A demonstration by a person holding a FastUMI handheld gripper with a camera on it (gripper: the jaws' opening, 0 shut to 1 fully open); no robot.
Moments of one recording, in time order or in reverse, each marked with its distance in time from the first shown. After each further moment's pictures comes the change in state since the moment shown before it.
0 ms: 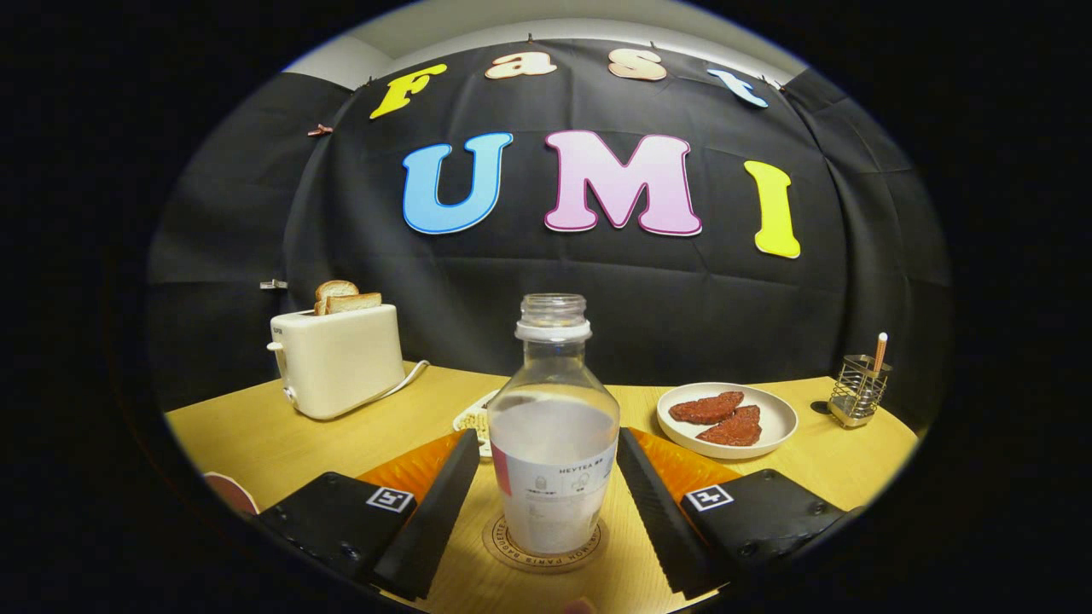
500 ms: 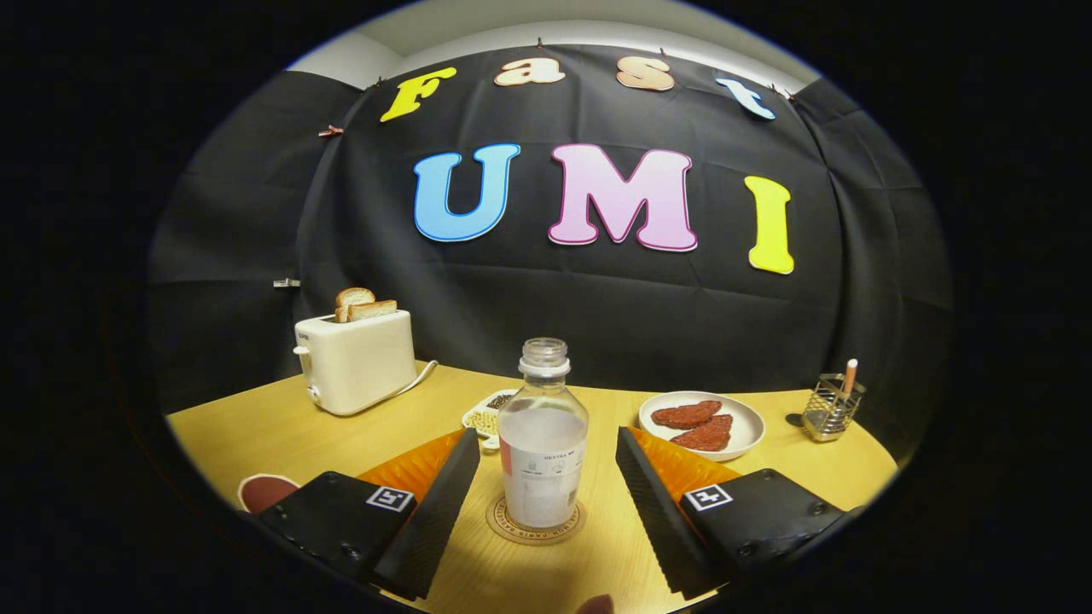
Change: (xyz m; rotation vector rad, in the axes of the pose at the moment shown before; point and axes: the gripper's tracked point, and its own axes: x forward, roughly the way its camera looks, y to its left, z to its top) arm -0.065 -0.011 0.048 -0.051 -0.018 -0.008
